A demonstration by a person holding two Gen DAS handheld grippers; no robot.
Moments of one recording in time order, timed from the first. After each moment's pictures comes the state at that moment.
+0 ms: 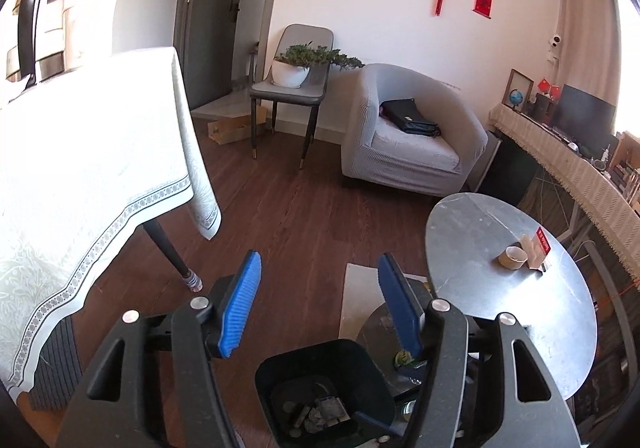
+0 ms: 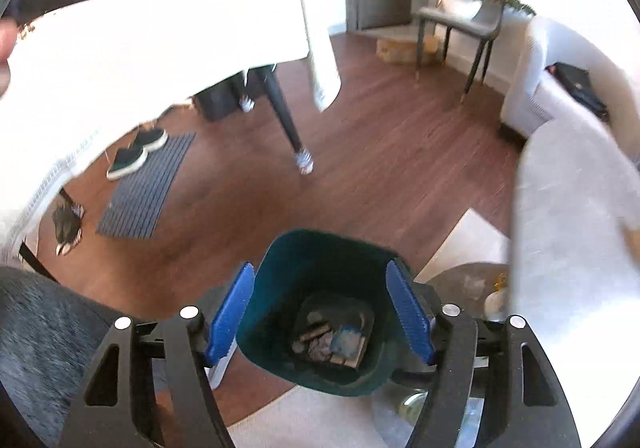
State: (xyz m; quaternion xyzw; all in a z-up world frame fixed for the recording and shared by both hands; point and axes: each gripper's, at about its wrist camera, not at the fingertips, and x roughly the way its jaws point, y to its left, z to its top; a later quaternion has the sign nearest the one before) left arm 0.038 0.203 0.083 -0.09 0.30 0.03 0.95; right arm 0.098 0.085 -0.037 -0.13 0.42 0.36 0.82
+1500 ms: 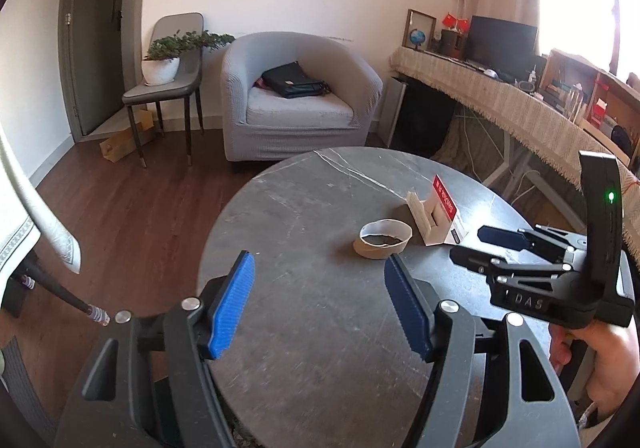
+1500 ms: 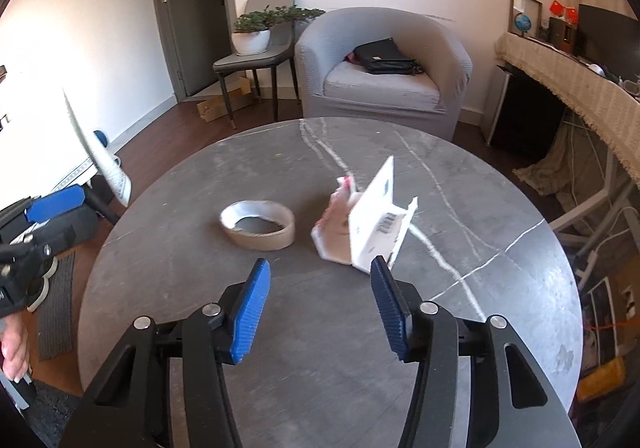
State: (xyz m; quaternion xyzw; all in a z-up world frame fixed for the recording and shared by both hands) left arm 0.134 -0.013 0.037 -0.02 0.33 -0.13 0.94; right arm 0.190 -0.197 -0.003 -0.01 0.39 0.11 0.92
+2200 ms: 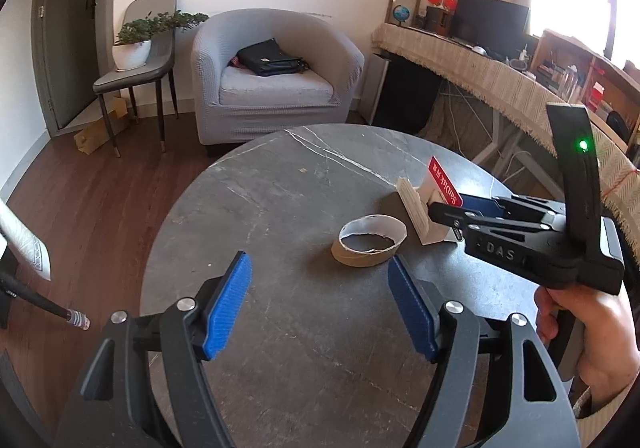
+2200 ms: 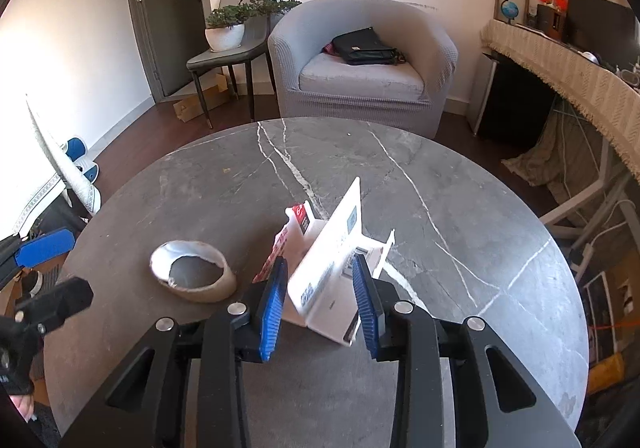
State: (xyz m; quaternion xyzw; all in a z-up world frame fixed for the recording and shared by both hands) left arm 0.181 -0.040 0.010 -0.01 0.36 -0.17 0.92; right arm 0.244 -0.209 -0.022 0.00 0.40 0.08 0.91
